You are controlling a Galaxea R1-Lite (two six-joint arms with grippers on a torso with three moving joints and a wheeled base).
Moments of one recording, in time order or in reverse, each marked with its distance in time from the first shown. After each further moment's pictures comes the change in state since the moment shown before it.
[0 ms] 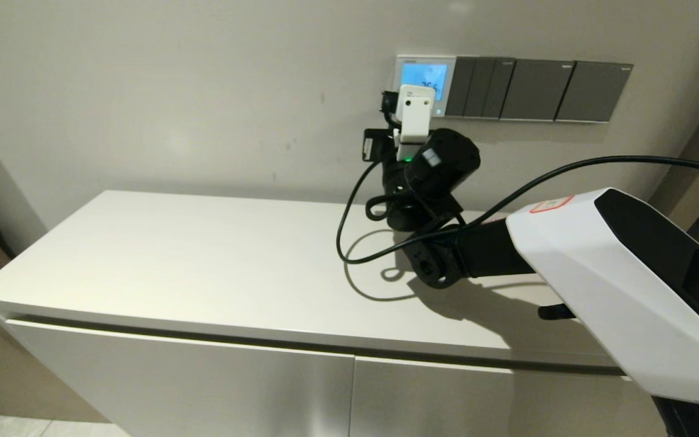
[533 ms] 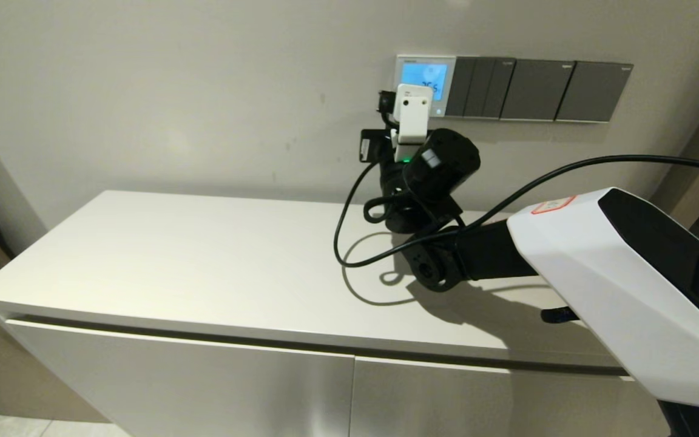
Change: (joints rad) left arm 0.000 0.000 0.000 0.000 0.000 0.000; right arm 0.014 -0.013 0.020 -0.005 0.003 -0.003
